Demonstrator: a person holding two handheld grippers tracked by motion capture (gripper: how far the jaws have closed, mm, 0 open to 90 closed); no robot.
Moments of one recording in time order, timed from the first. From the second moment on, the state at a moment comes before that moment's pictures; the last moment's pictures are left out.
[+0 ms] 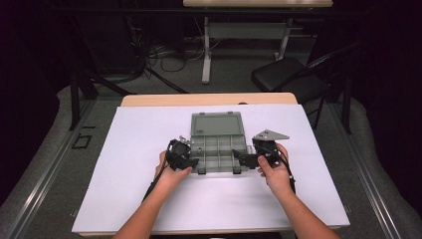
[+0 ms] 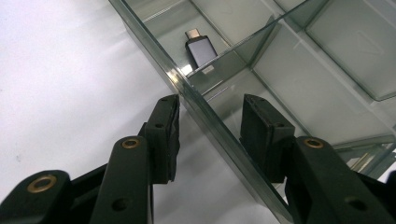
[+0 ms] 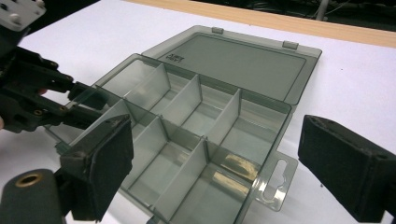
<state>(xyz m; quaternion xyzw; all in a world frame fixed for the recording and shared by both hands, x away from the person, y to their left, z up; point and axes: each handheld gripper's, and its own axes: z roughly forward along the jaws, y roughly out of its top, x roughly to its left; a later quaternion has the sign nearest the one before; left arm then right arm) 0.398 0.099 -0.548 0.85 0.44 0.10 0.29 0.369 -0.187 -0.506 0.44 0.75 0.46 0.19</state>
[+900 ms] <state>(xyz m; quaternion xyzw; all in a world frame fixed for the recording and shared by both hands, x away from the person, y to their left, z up) 0.398 0.099 -0.549 0.84 0.44 0.11 0.30 0.410 -0.179 -0.496 0.45 0.76 0.43 0.18</state>
